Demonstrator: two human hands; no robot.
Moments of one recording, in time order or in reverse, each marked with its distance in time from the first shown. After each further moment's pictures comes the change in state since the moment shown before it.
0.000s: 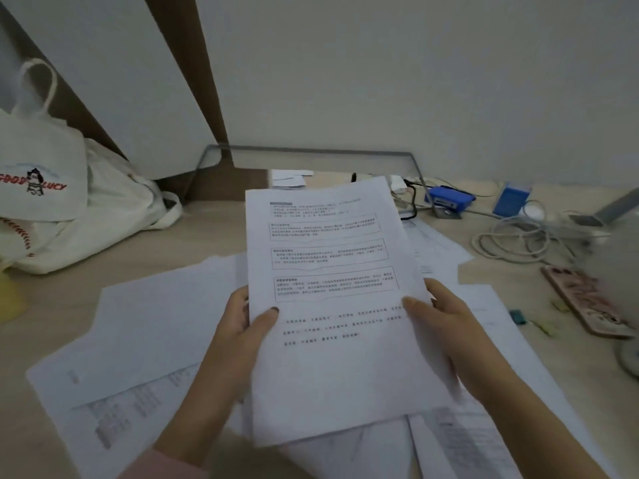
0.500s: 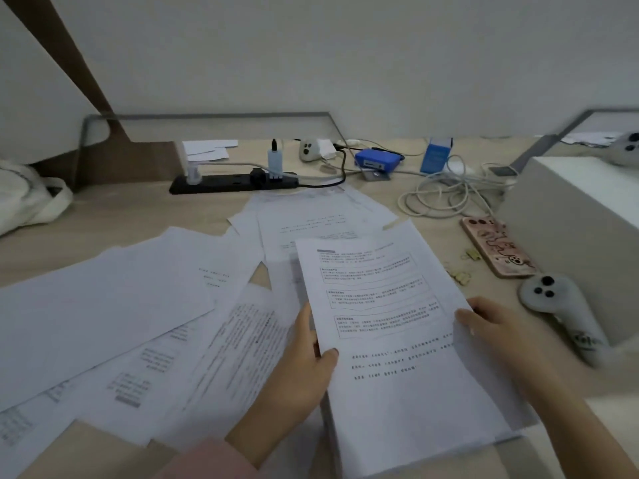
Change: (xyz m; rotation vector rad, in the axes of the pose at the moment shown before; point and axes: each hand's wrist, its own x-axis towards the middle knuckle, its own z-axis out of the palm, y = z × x) left_hand -0.020 -0.061 0.146 0.297 -0.510 -0.146; right_hand -0.024 0.064 -0.147 -0.426 0.333 0.182
